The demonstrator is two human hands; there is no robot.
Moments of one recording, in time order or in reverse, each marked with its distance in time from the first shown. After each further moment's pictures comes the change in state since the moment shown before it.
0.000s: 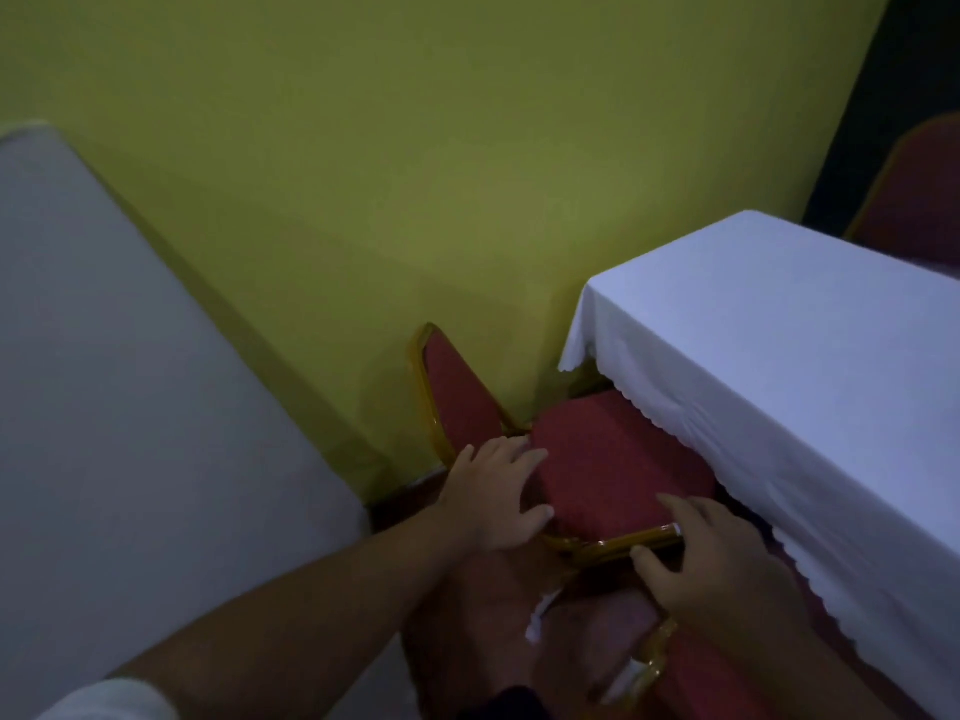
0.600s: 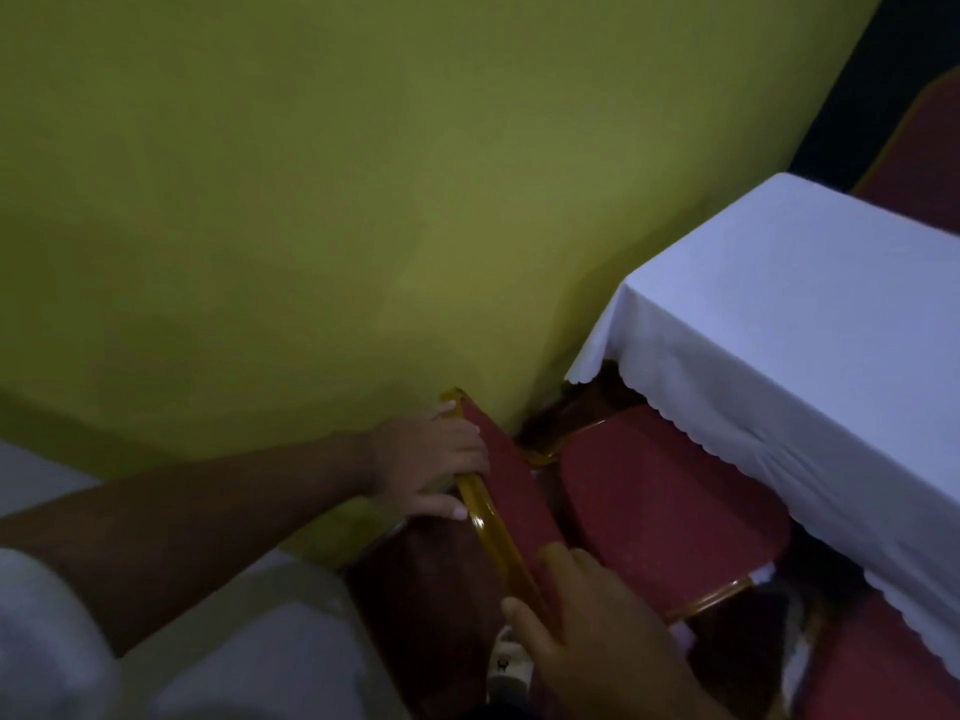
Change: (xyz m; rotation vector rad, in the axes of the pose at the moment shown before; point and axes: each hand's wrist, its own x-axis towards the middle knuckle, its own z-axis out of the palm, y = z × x) left_hand 0.250 -0.384 -0.015 0.101 -0.234 0.808; right_hand 0.250 -0.275 0.116 0.204 -0.218 -0.008
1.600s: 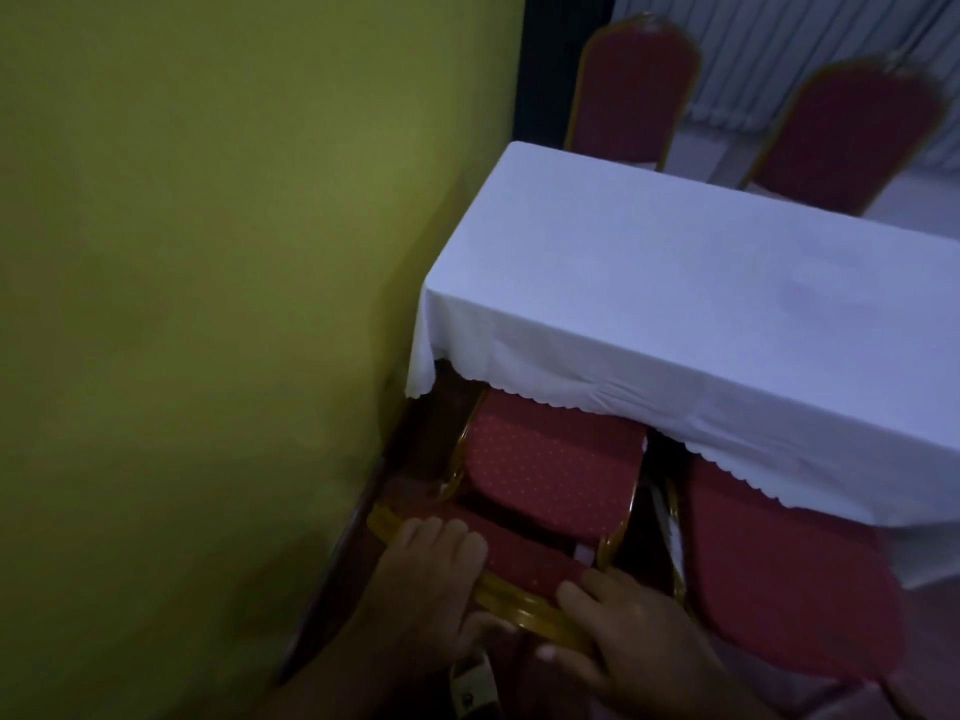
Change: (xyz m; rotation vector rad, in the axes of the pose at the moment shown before) left_hand 0.100 0.068 0.042 -0.054 0.409 0.115; right_hand -0.003 0.091 0.009 -0.349 0.332 0.072
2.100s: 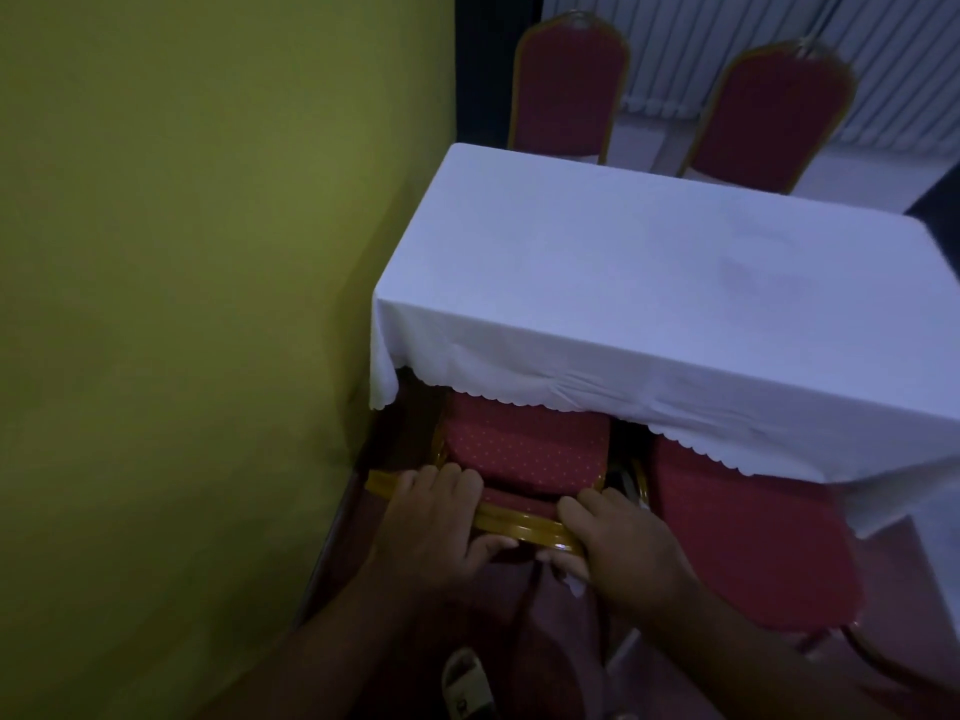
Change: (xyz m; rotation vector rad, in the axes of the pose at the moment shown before) left_hand 0.073 0.001 0.010 -0.076 0.008 -0.066; right_hand 0.026 0.049 -0.014 -0.129 0.080 0.205
